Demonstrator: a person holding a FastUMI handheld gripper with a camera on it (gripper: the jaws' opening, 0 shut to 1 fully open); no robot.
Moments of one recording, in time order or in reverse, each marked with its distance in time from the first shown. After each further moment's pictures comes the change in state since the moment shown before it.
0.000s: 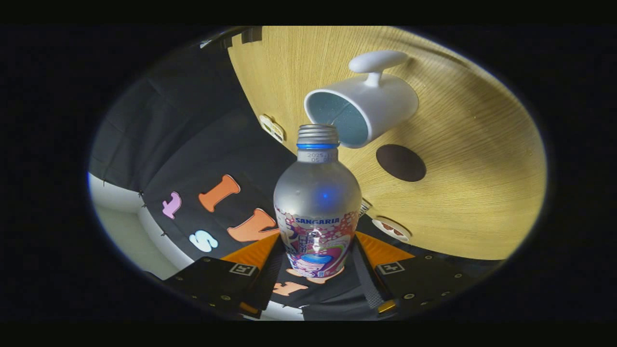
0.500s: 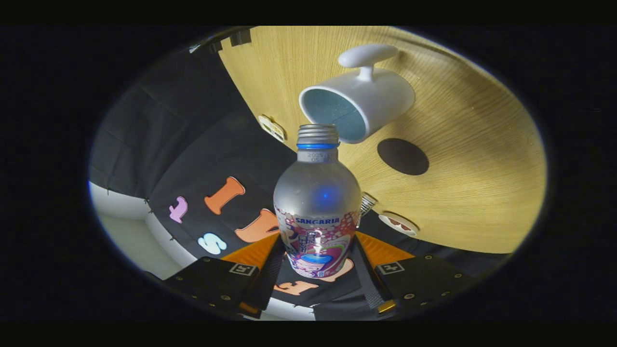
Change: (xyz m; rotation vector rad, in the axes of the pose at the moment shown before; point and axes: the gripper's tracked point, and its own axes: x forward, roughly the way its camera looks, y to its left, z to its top) arm 0.008 0.000 -0.010 0.057 0.015 0.031
